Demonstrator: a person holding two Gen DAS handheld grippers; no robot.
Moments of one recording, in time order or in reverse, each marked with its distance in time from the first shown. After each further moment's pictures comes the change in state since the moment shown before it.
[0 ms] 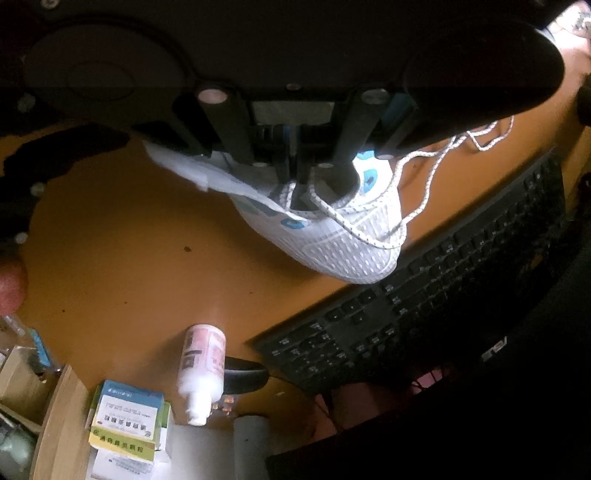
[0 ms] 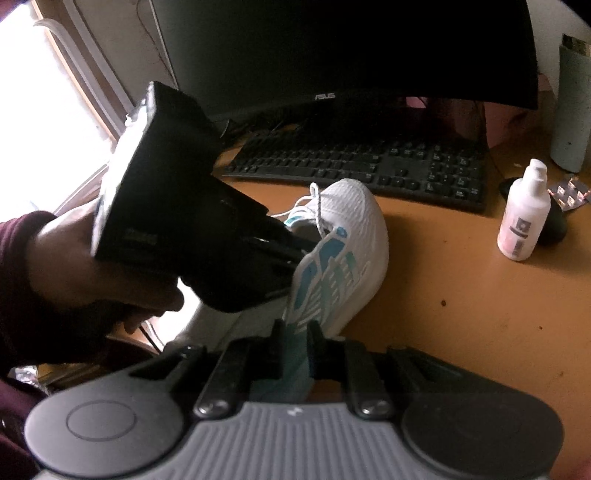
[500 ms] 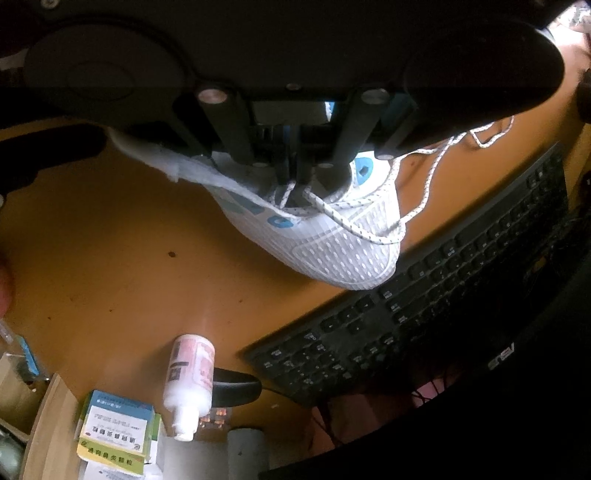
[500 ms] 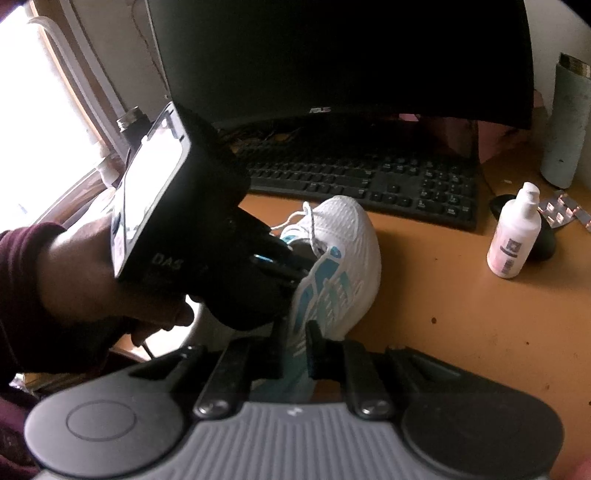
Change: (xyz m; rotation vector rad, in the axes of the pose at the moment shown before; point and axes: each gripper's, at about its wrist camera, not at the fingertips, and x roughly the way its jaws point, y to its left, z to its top) left arm 0.020 0.001 0.006 0.032 0.042 0.051; right arm -0.003 0.009 0.010 -0.022 -0.014 -0.055
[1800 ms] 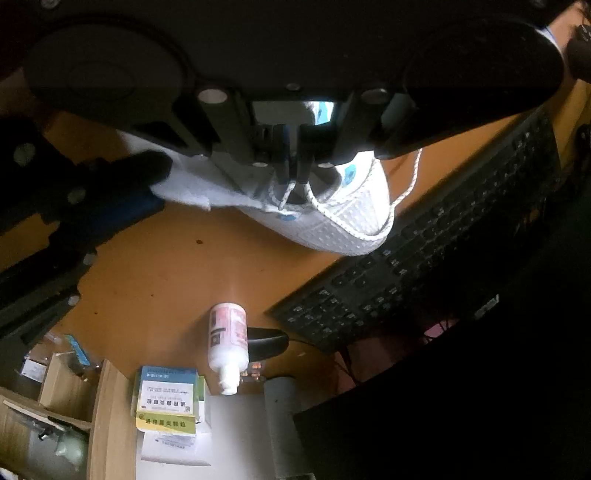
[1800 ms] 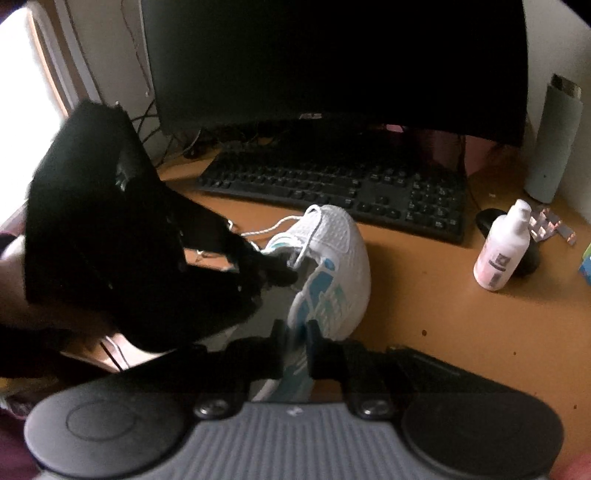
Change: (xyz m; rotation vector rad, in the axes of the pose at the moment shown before) left arm -0.034 0.009 -0.024 0.102 -0.190 -0.069; right arm 0.011 0.015 0.004 0.008 -0.027 -0.106
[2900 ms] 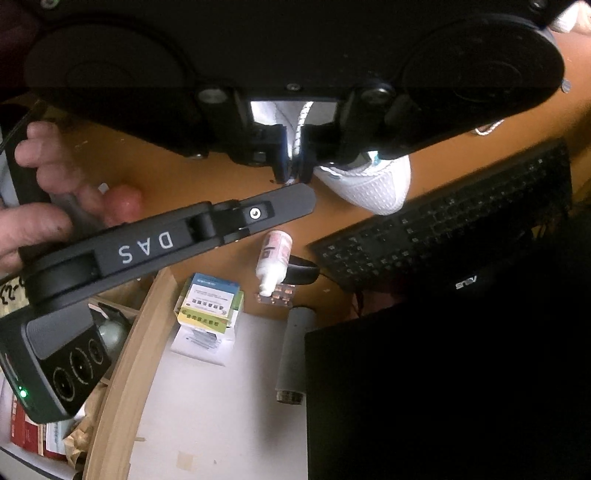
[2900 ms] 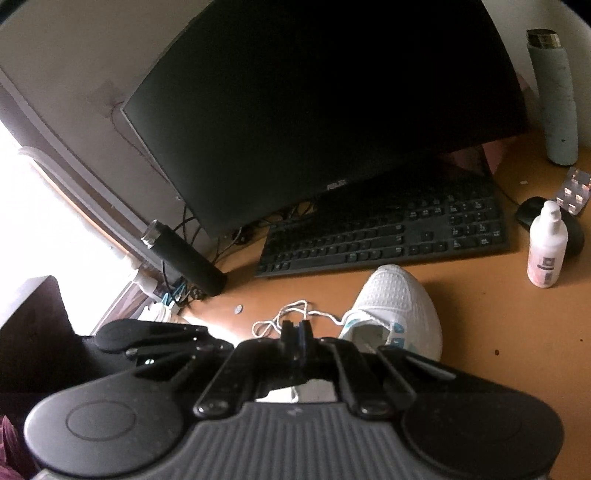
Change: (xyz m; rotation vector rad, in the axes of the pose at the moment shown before) left arm -0.114 0.030 -0.004 -0.237 -0.154 -0.207; right arm -0.032 -0.020 0.049 0.323 -0.117 0.251
